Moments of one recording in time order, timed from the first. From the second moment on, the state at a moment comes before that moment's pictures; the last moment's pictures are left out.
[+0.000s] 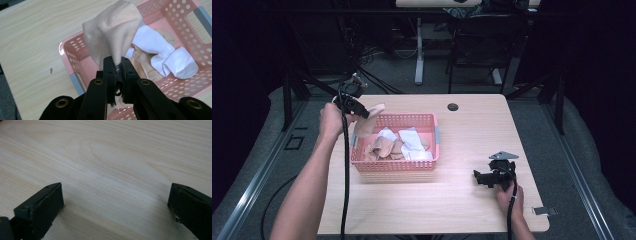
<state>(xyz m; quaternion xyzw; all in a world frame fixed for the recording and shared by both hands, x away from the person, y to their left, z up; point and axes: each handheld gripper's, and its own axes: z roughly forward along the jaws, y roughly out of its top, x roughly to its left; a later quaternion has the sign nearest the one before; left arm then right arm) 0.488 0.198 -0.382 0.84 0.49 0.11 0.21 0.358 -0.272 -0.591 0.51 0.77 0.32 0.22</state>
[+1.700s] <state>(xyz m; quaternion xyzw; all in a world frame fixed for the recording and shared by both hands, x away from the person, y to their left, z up) 0.469 0.290 -0.377 0.78 0.58 0.13 0.19 0.358 -0.272 -0.591 0.51 0.77 0.32 0.22</state>
